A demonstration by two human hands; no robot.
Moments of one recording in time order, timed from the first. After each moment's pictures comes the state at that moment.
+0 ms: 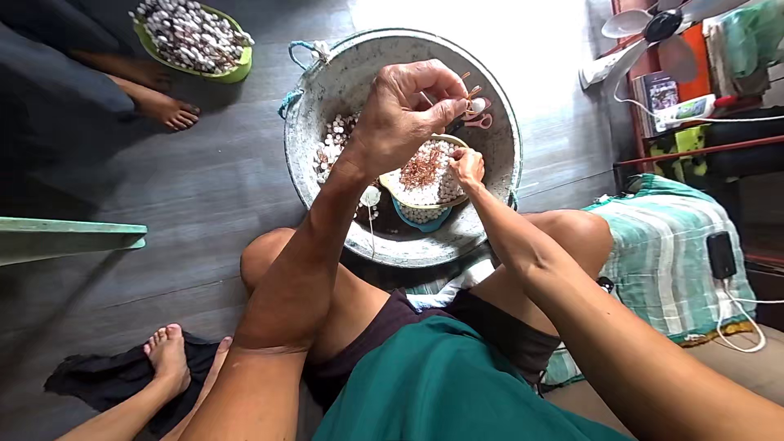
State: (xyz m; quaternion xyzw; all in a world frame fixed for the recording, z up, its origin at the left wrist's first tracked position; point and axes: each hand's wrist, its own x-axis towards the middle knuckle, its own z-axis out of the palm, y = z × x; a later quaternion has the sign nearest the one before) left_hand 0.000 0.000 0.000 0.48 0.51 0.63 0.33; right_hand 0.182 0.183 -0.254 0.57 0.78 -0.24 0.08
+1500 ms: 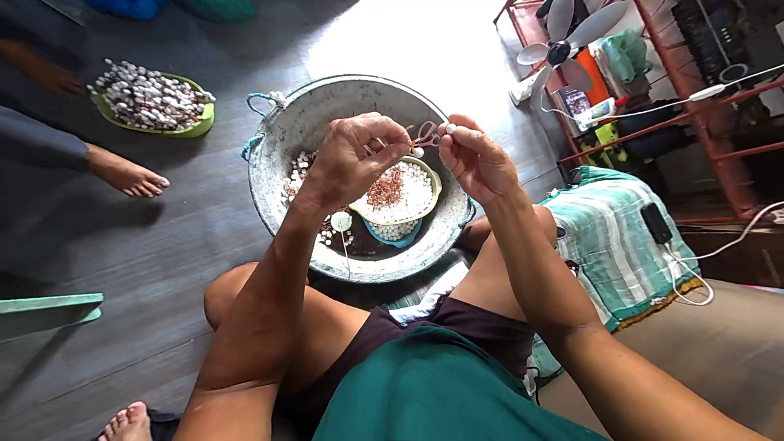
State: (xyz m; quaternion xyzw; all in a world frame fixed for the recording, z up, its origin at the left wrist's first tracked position) left_hand 0.015 -0.015 0.009 0.60 0.56 0.52 0.25; right_hand 0.225 0.135 -0.005 0.16 0.36 -0.88 -0.27
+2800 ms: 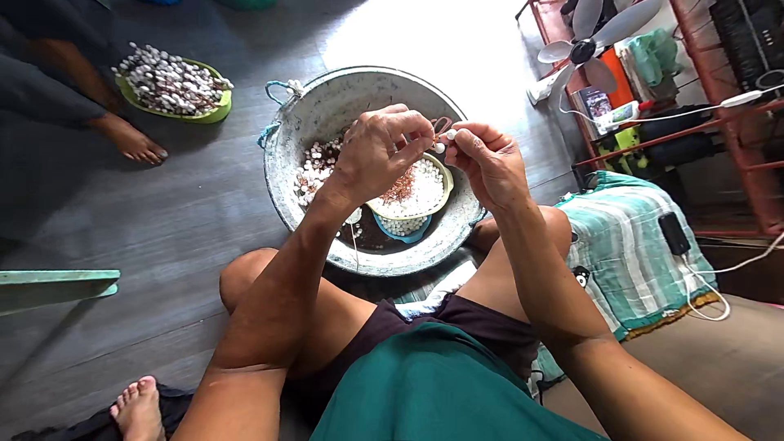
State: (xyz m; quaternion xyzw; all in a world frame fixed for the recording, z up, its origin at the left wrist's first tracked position) left_hand 0.023 -0.012 0.006 0.61 0.61 0.47 0.19; right_hand 0.215 0.109 -0.001 0.20 0.53 -0.76 -0.32
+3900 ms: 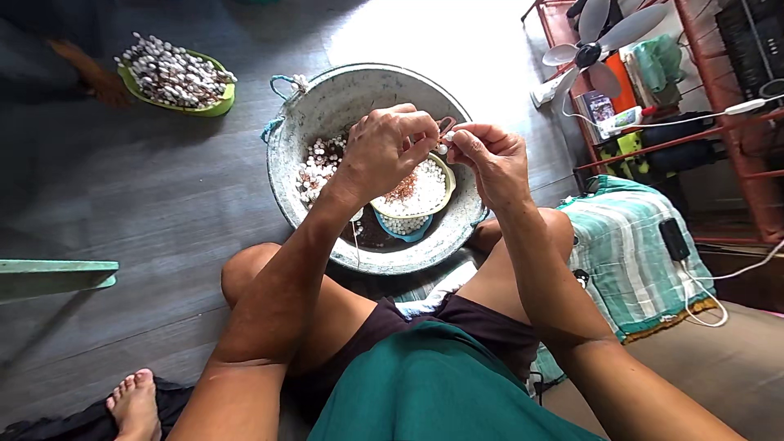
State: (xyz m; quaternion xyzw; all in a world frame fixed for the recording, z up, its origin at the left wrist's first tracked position) left_hand 0.022 -0.013 0.005 0.62 0.65 0.41 0.16; right_hand 0.211 0.108 -0.005 0.20 0.63 -0.67 -0.33
